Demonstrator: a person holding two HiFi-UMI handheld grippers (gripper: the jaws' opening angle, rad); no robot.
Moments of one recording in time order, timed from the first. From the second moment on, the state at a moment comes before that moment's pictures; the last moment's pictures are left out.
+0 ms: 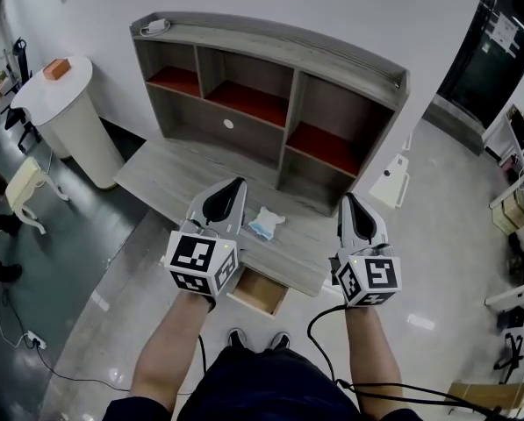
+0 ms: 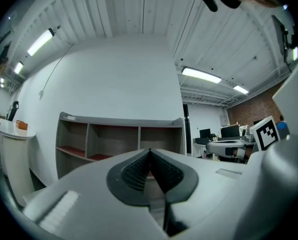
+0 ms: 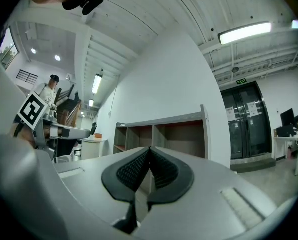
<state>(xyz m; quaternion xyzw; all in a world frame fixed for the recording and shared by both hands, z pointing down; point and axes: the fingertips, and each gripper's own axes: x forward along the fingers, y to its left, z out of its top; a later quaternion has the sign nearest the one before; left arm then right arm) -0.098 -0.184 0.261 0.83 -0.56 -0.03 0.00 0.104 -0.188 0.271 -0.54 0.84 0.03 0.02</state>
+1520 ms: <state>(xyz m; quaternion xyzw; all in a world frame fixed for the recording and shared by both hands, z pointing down) -0.098 -0.196 0.279 0.82 -0.57 -0.03 0.03 0.099 -0.190 0.269 -0.53 0.85 0.04 0.02</state>
